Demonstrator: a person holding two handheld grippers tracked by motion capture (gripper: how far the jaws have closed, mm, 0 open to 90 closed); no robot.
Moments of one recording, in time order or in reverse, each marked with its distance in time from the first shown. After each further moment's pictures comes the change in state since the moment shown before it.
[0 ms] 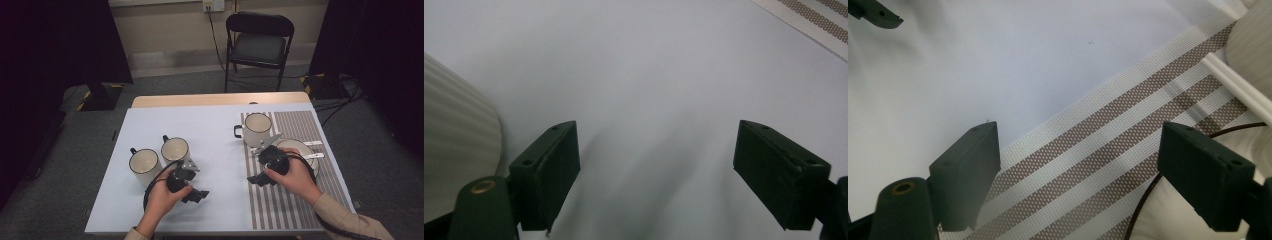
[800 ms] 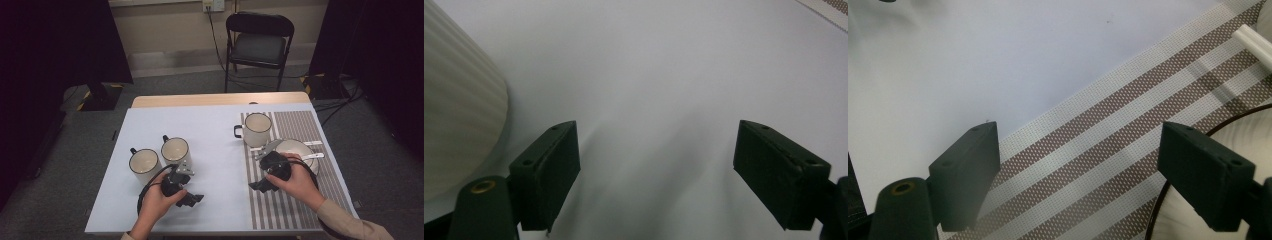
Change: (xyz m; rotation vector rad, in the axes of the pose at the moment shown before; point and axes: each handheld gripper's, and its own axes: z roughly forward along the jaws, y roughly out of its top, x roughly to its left) left arm 0.001 -0.016 -0.008 0.013 0.006 -0.004; right arm 0.007 -0.013 0.002 0.012 0.024 -0.004
